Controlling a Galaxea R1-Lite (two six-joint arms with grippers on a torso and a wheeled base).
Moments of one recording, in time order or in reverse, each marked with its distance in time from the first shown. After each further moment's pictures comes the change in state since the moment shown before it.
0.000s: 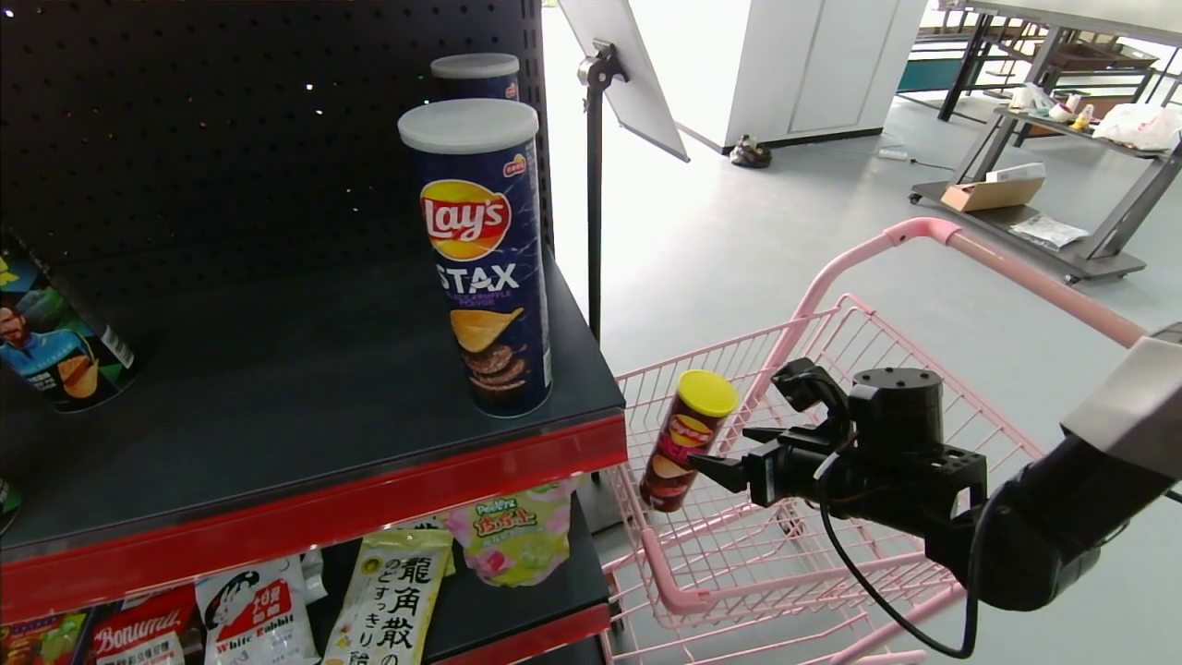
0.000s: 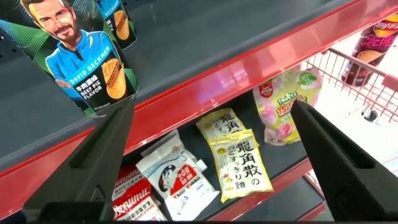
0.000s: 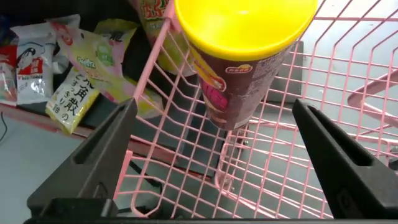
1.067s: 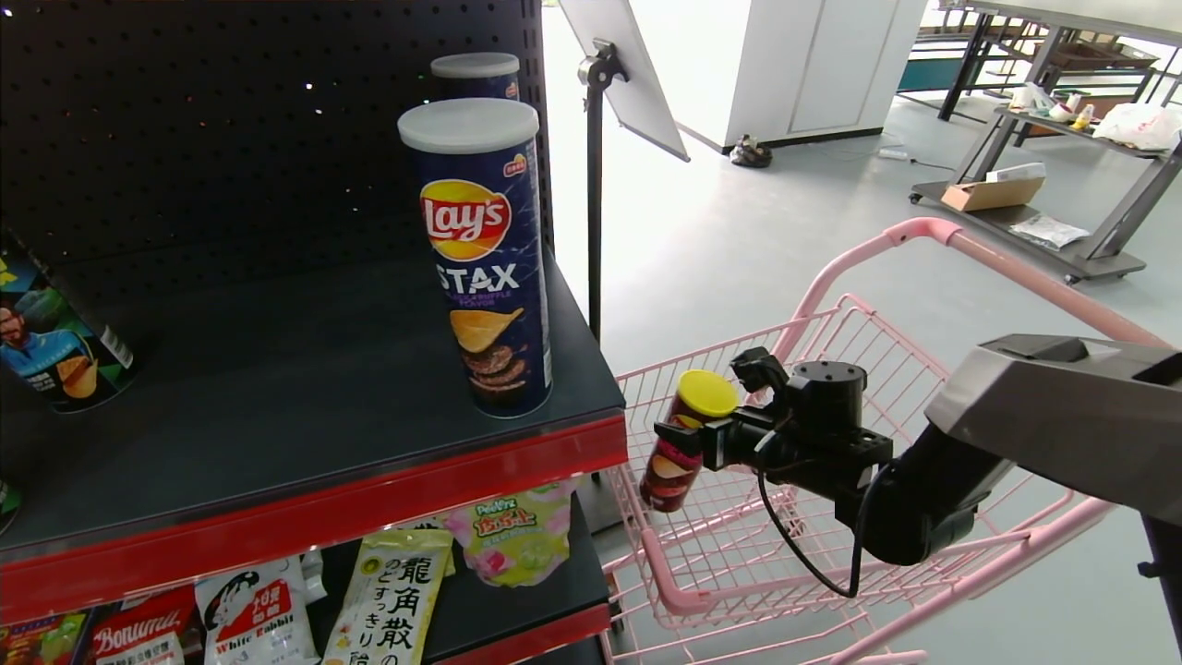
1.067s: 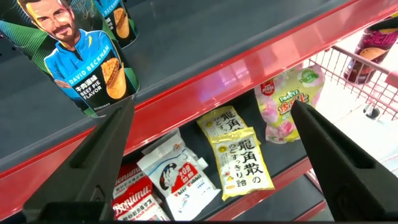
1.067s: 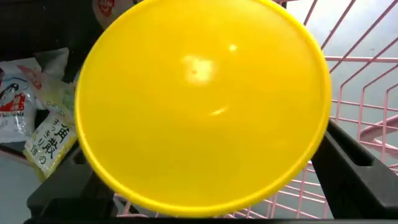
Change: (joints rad) left arm 0.001 0.016 -0.003 0.000 0.006 0.001; right arm -0.002 0.247 -0.246 -0.104 -0.004 0.043
